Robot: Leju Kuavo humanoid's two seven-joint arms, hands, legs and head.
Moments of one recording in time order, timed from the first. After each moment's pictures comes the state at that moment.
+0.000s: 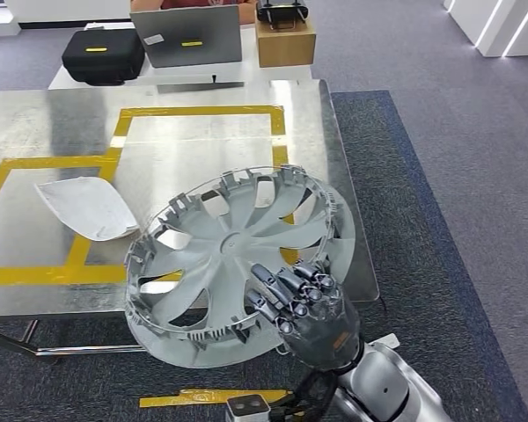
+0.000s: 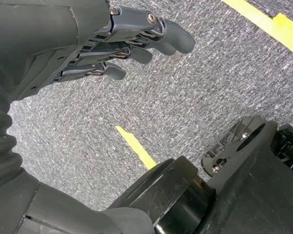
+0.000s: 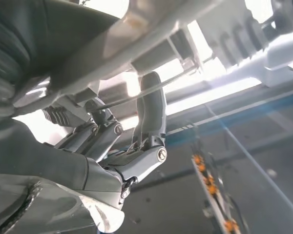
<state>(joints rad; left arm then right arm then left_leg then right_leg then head) -0.07 -0.03 -0.23 -0.28 -0.38 0.09 -0.12 -0.07 -0.16 0.65 -1.93 1.57 -0.69 -0.09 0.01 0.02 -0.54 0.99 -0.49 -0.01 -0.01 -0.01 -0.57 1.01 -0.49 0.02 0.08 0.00</state>
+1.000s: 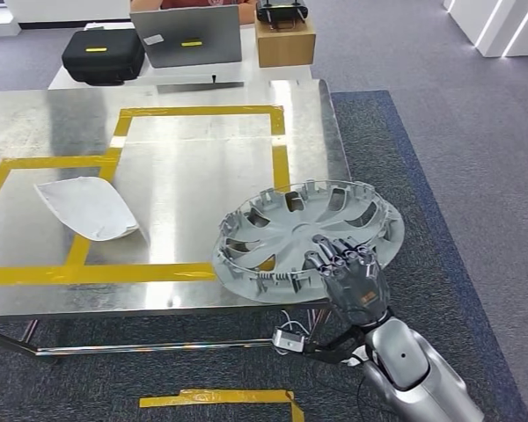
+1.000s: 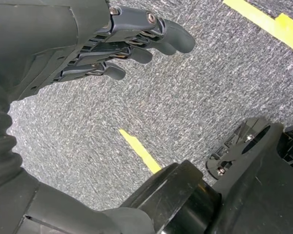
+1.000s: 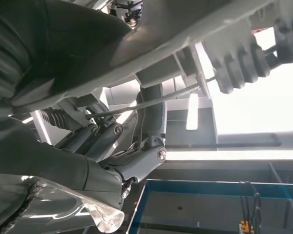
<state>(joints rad) -0.08 -0.01 -0.26 -0.28 -0.37 0.09 -0.10 -0.07 -0.25 0.46 -1.67 1.57 -0.69 0.06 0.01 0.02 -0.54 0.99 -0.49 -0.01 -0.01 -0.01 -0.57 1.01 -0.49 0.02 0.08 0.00</state>
